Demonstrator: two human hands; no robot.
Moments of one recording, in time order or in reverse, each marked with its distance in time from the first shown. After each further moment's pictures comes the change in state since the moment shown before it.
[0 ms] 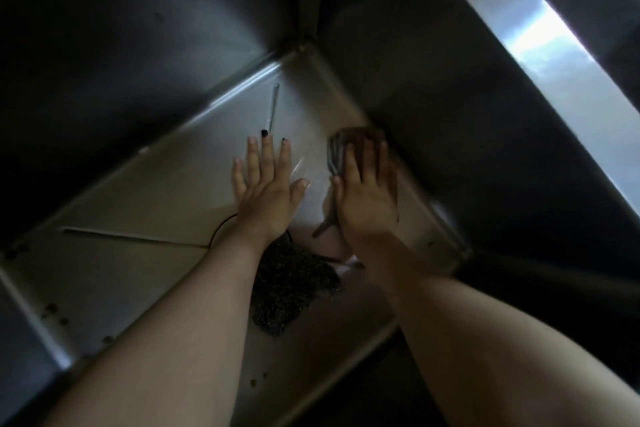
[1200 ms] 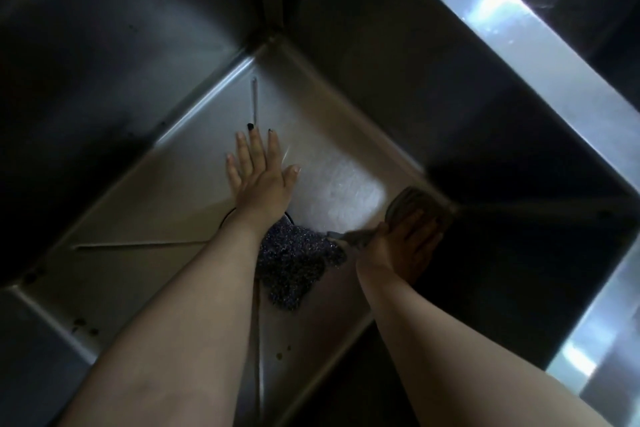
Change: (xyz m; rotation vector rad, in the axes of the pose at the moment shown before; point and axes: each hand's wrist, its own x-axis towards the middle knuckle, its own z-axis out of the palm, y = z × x) left_hand 0.000 -0.003 -0.002 0.009 -0.019 0.054; right_hand -0.106 -0.008 -0.009 0.384 -0.162 0.929
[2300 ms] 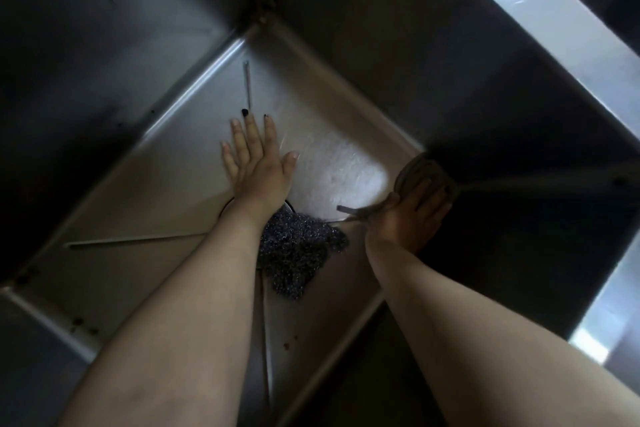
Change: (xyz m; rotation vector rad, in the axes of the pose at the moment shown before) left_hand -0.001 0.000 -0.001 -0.003 0.027 0.018; right_hand 0.024 -0.001 0.017 0.114 0.216 -0.010
